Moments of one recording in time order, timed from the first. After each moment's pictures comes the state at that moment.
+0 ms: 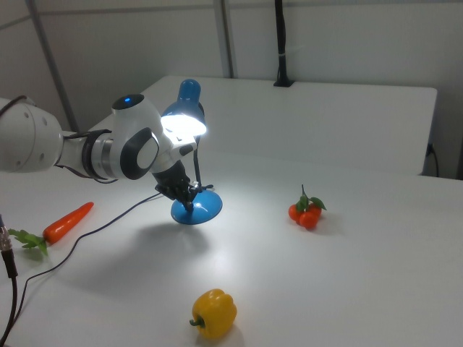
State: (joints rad) arm 0.09 0.44 -0.02 -1.78 -0.12 2.48 -0.01
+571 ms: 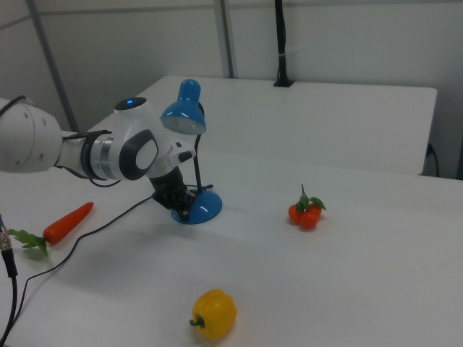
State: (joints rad) arm 0.09 0.44 -0.02 -1.79 -0.12 2.39 -0.01
